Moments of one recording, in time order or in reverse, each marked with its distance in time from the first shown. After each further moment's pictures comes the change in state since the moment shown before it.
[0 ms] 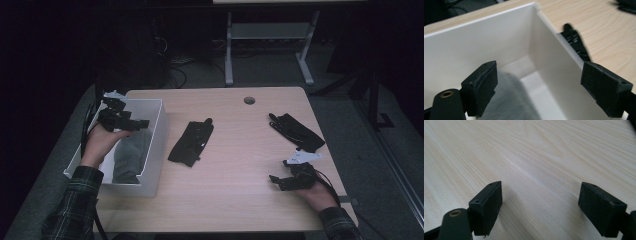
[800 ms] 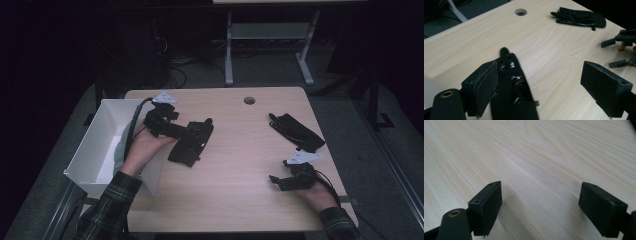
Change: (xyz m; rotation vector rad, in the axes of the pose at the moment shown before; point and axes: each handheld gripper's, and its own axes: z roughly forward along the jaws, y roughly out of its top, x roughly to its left) left arm -0.130 0.032 0.030 -0.061 -0.169 0.143; right arm 0.000 0.000 0.000 0.001 0.000 -0.004
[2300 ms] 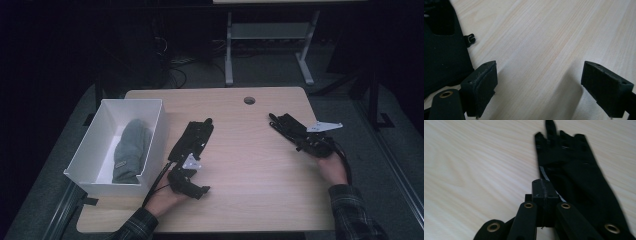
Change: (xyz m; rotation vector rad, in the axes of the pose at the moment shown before) left arm -0.055 -0.141 0.081 0.182 -0.080 0.169; right arm -0.099 0.035 -0.015 -0.011 -0.174 0.087
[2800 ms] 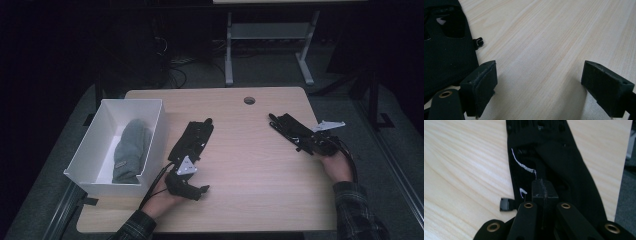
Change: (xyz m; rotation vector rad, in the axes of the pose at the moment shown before) left arm 0.001 -0.015 0.000 -0.110 0.020 -0.007; right arm -0.024 -0.011 0.011 0.057 -0.072 0.006
